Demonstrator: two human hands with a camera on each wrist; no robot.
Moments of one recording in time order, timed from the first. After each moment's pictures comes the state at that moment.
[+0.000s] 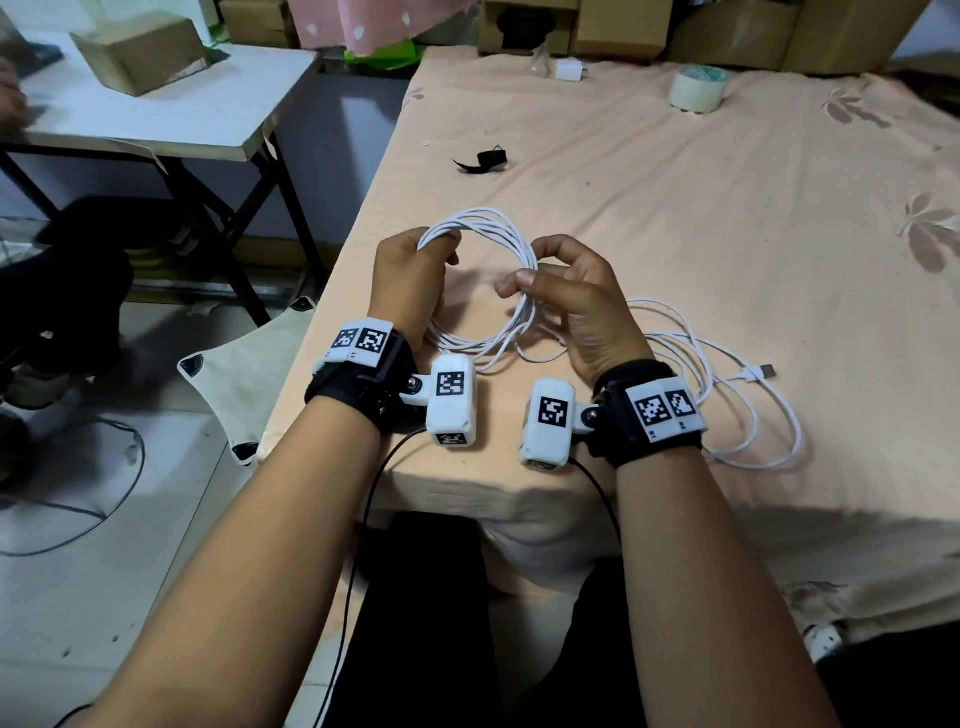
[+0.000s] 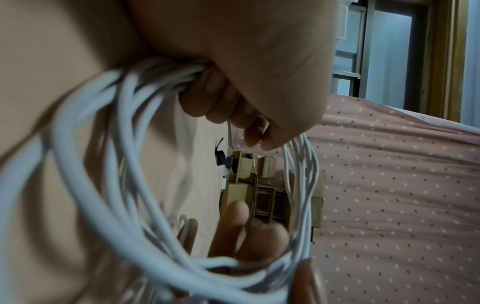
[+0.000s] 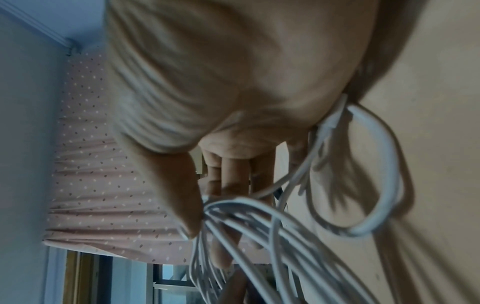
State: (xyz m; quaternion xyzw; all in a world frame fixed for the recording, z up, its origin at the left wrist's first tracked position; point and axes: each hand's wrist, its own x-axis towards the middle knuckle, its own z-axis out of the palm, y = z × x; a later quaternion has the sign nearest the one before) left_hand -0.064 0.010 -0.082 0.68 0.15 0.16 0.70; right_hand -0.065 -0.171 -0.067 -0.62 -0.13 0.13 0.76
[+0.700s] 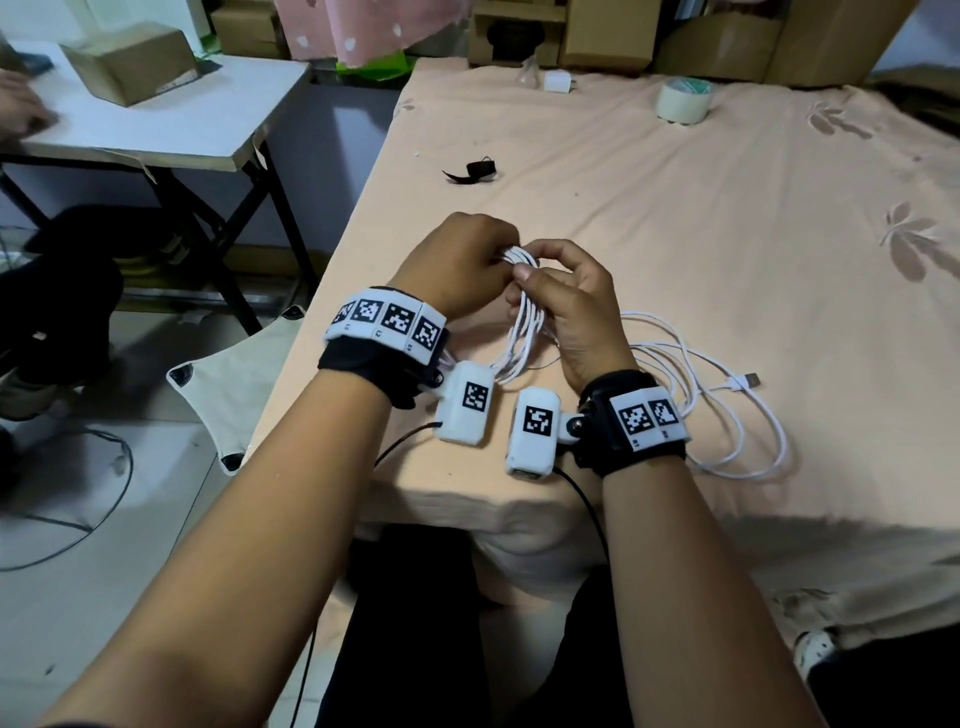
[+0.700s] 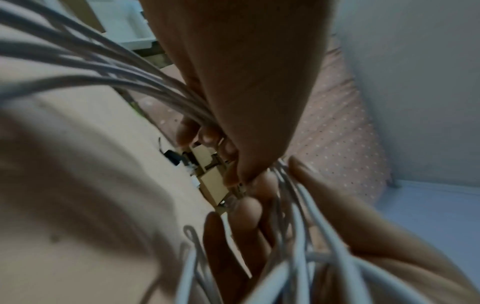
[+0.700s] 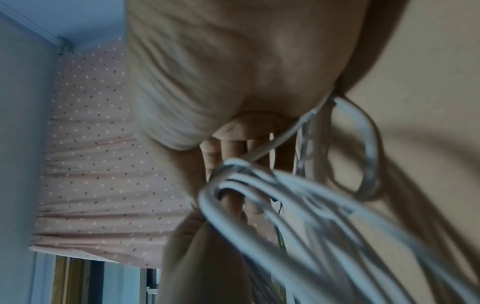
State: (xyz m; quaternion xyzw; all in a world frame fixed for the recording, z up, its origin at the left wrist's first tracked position) left_hand -0.041 -0.015 -0.041 0.95 -0.14 0.12 0.26; right_hand -0.059 -0.170 -0.070 -0.62 -0.09 0.05 0.78
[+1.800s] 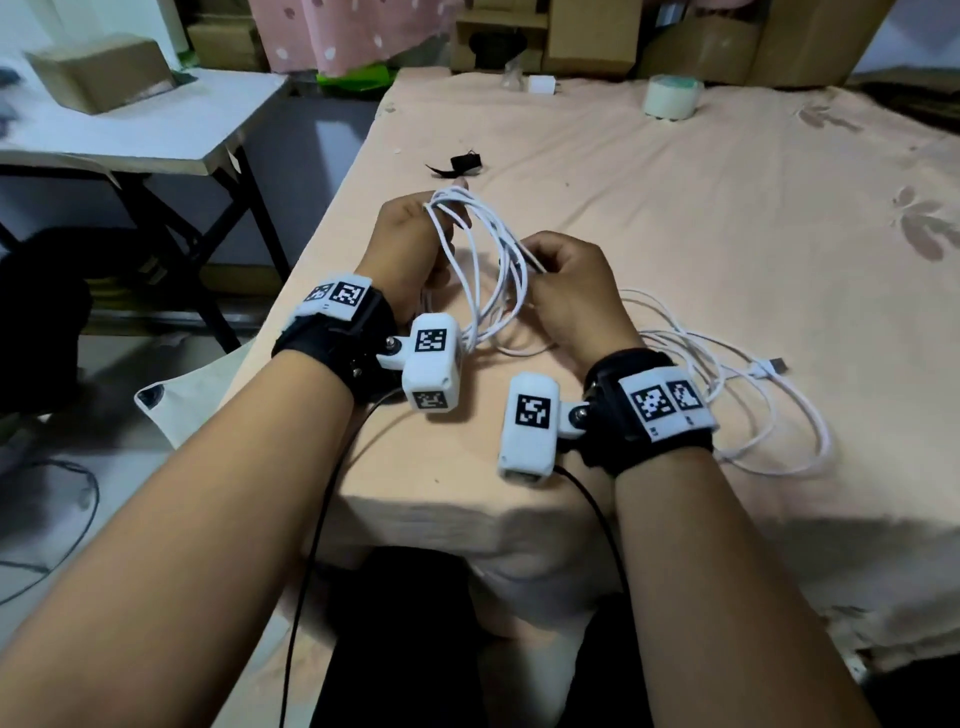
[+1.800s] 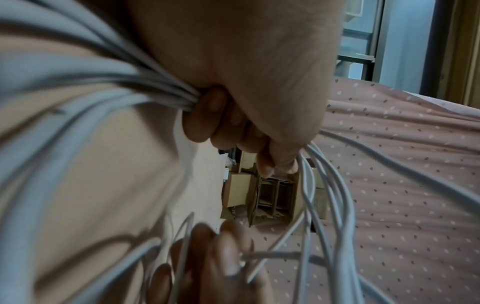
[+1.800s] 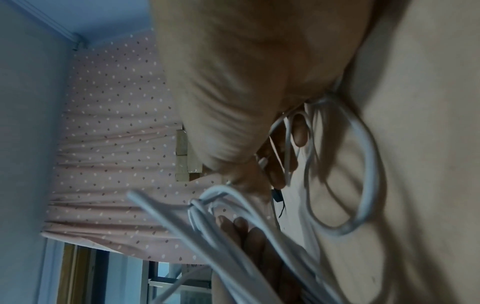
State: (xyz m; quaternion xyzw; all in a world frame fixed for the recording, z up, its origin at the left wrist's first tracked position) left_hand -0.034 -0.006 -0.072 0.66 0.07 0.10 0.74; right_hand -0.037 -0.162 -0.094 -0.77 -0.10 -0.04 0.63
